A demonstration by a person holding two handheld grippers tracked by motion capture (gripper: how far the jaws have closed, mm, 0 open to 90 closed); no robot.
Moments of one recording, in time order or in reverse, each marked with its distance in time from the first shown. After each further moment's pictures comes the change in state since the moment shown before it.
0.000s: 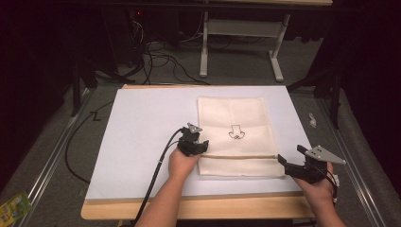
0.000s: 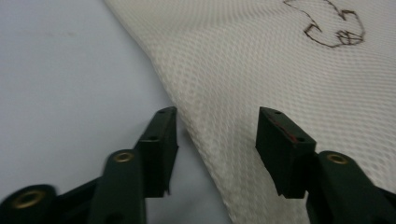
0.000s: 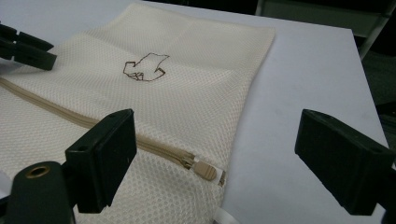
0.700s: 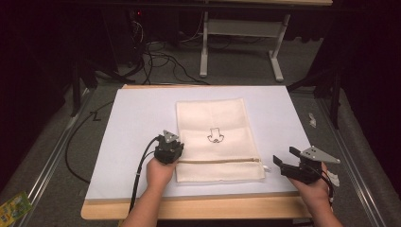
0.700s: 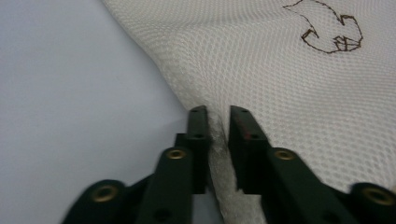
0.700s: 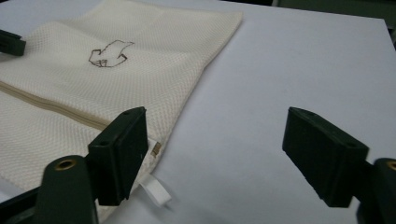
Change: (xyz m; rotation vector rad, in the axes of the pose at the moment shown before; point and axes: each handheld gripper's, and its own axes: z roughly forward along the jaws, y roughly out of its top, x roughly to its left) left arm 0.046 -0.042 -0.054 -0.030 0.065 -0.017; right arm 0.010 -0.001 0.006 0.026 0.054 0.008
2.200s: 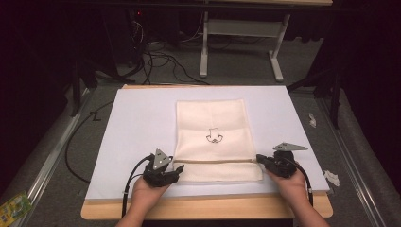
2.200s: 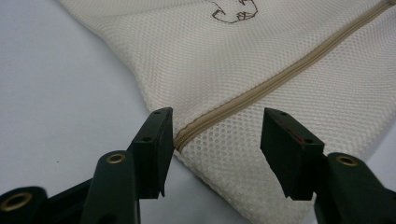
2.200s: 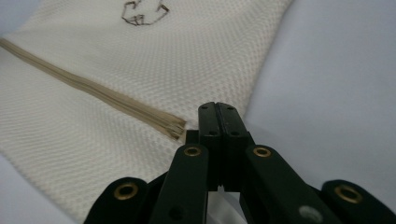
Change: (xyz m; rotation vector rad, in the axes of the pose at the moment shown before) left arm -0.017 -0.041 -0.065 -0.067 -0.126 0.135; right arm 0.033 0.006 0.056 0.226 0.158 0.093
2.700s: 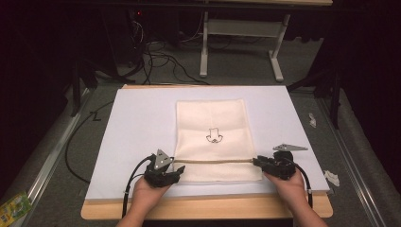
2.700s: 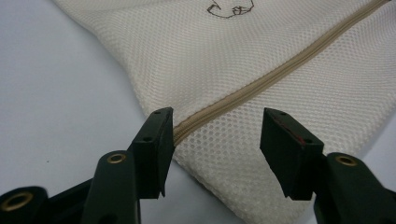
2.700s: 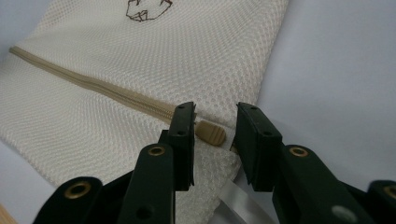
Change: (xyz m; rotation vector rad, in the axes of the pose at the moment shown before) left arm -0.002 0.000 0.003 0.021 -0.011 0.006; right arm 0.002 -0.003 0.001 0.025 0.033 0.078
